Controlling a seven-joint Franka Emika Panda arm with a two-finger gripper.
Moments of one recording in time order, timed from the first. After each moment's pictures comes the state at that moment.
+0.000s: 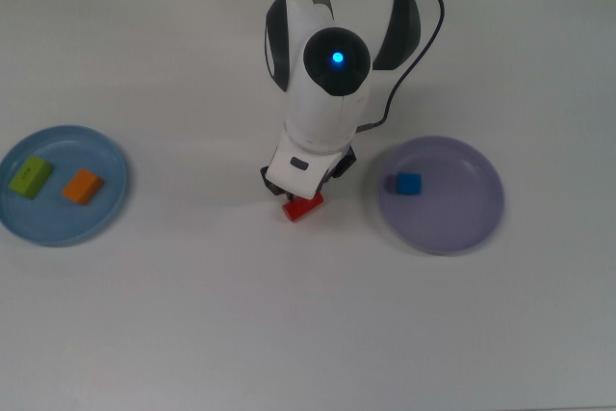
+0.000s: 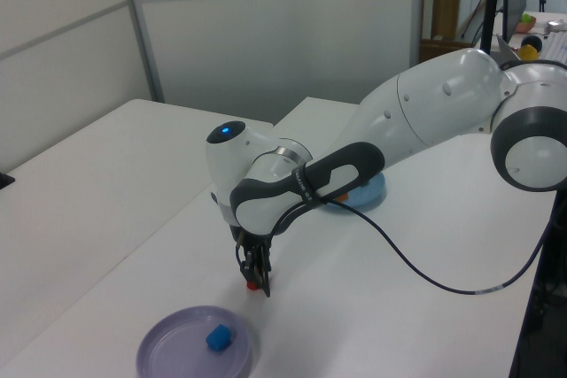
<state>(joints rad) 0.20 0.54 -0.05 -1.59 -0.07 2.10 -0.15</state>
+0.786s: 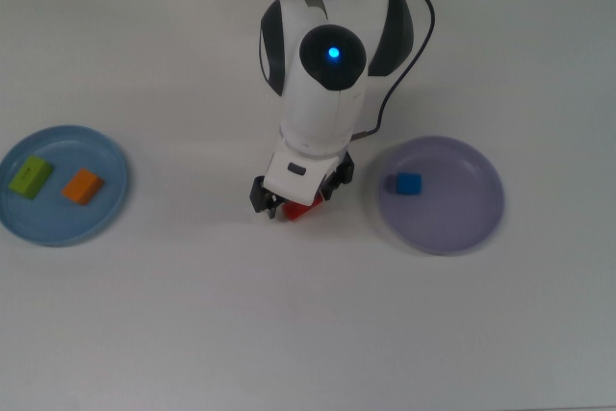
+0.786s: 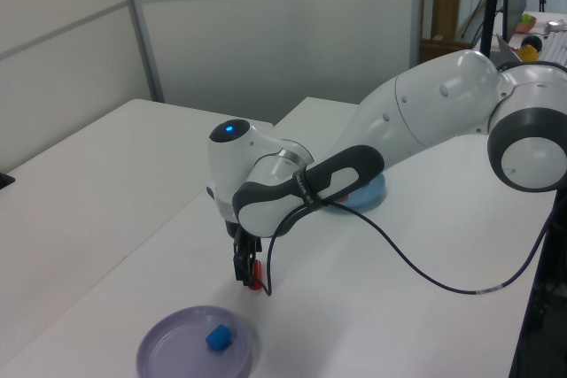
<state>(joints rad) 0.18 0.56 -0.05 -1.59 -0.11 2.21 -0.18</state>
